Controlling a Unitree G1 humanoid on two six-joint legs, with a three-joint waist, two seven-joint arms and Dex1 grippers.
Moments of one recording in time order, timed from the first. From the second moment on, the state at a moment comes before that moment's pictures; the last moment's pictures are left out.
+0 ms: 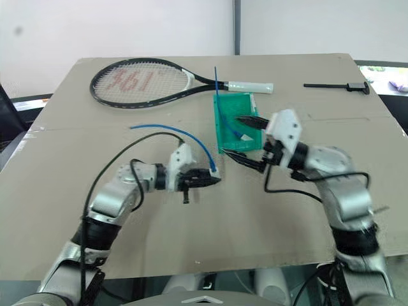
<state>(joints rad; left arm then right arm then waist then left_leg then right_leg) -0.42 0.51 -0.12 -0.08 -0.32 0.58 -1.05 -0.28 -0.50 -0.07 -0.59 0.41 0.47 0.82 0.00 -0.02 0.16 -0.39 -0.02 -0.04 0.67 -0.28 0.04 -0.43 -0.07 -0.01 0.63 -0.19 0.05</state>
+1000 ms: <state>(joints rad) -1.18 0.31 -0.07 0.57 -0.32 0.94 -0.87 0.28 -0.43 -0.17 -0.90 0.28 0.53 0.40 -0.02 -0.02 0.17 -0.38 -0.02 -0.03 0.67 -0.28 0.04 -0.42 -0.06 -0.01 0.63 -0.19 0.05</state>
